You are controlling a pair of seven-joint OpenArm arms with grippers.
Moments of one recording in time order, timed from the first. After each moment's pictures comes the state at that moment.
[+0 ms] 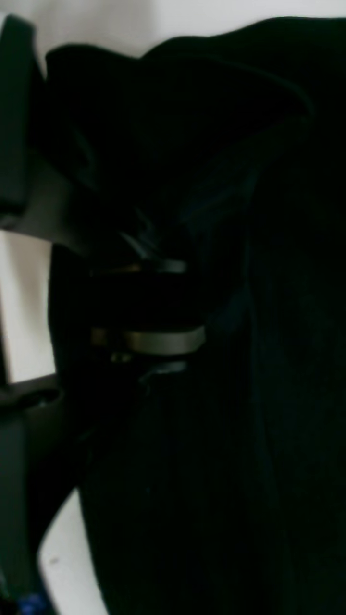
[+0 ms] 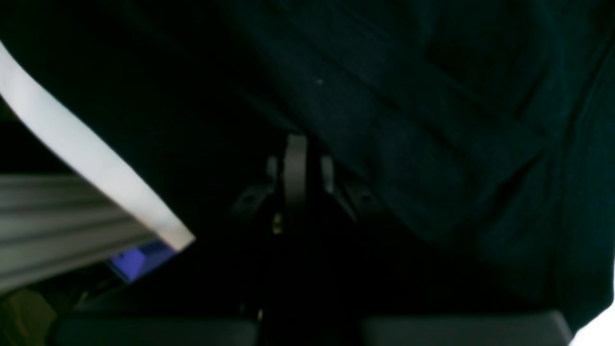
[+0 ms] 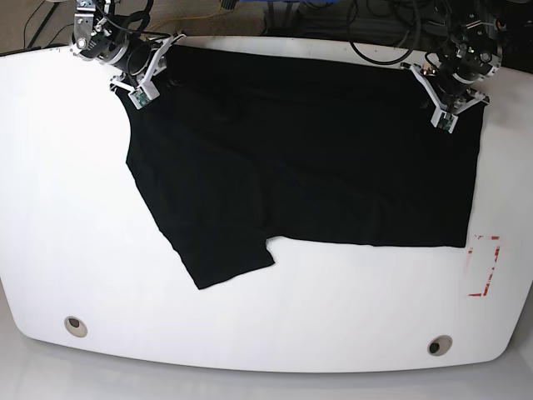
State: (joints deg) left arm 22.7 -3.6 -31.6 104.1 -0.3 -42.9 47.0; right arm -32.9 16.1 16.6 99.6 22.6 42.3 -38.7
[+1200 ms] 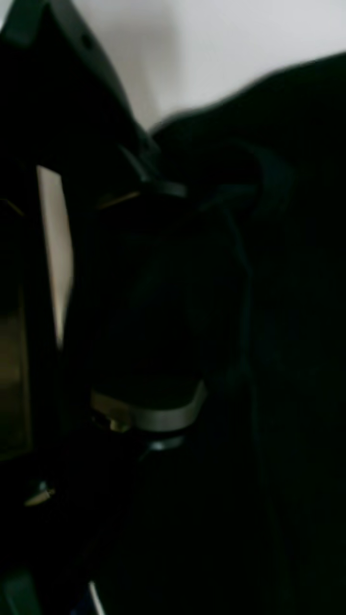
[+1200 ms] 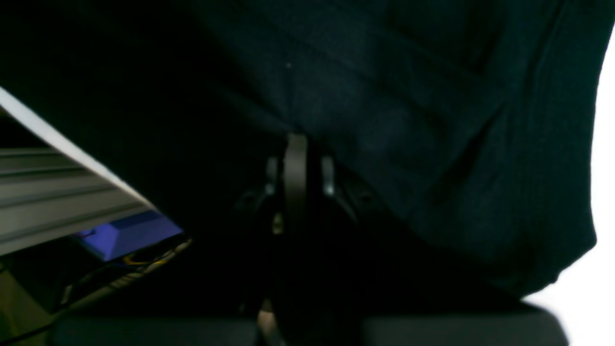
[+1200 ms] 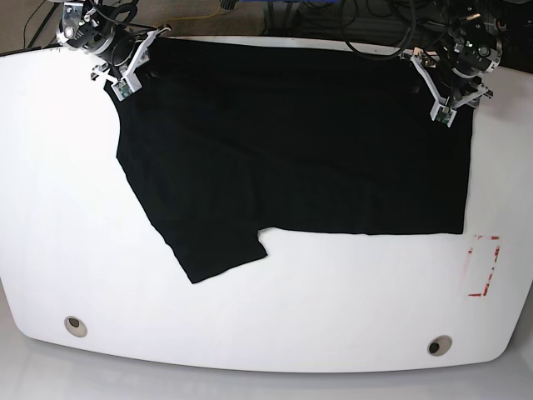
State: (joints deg) left arm 23.8 -3.0 -30.9 109.6 1.5 -42.5 53.6; right arm -34.9 15.9 21.7 100.8 21.6 41.8 -40.2
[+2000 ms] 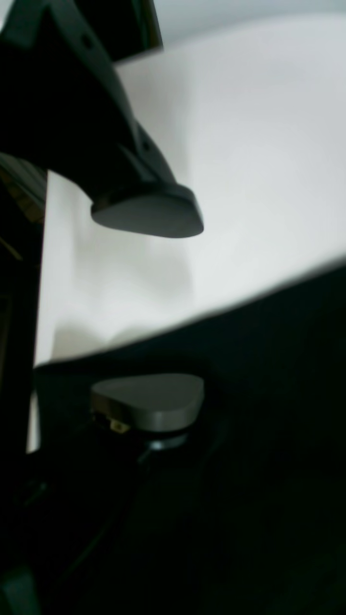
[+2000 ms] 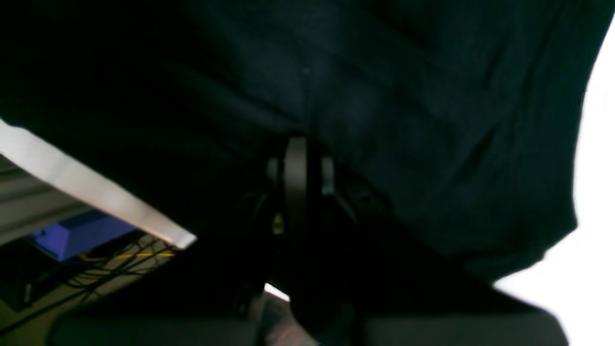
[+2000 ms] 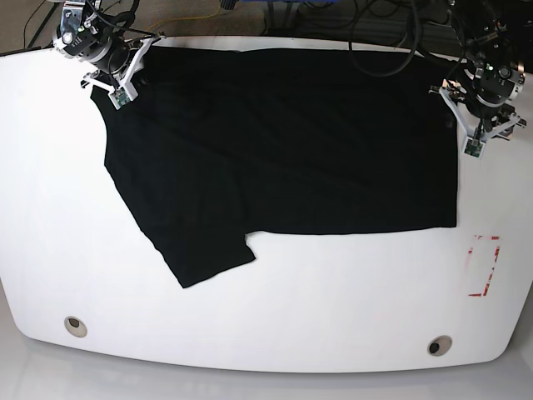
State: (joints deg) left arm 14.7 -7.2 -34.3 113.2 2.3 -42.1 58.9; right arm -34.0 15.8 22.1 106.3 19.3 40.5 -46.0
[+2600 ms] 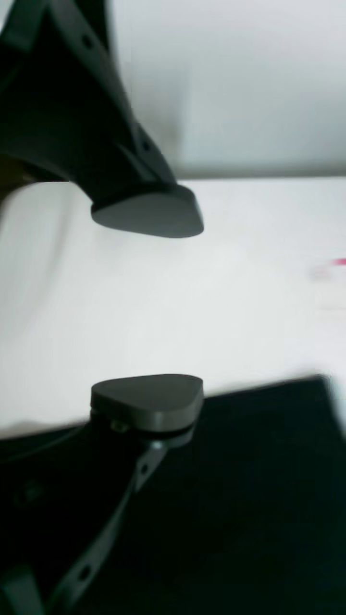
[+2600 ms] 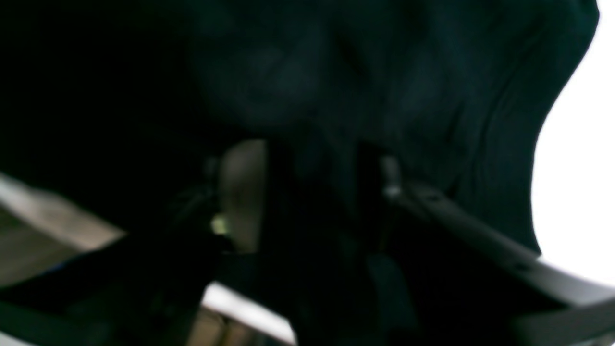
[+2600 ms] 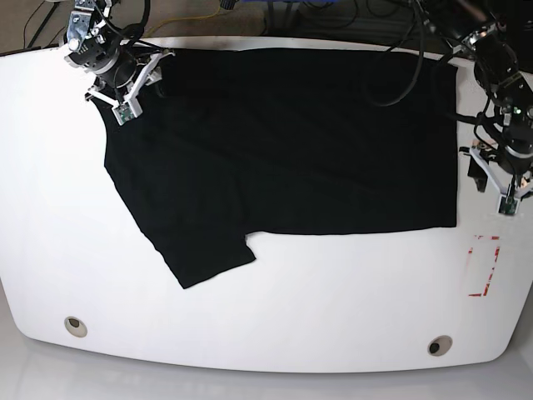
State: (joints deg) left arm -0.8 -10.8 -35.5 113.0 2.9 -42.0 60.0; right arm -29.6 10.1 23.4 109.1 19.0 40.4 -48.5
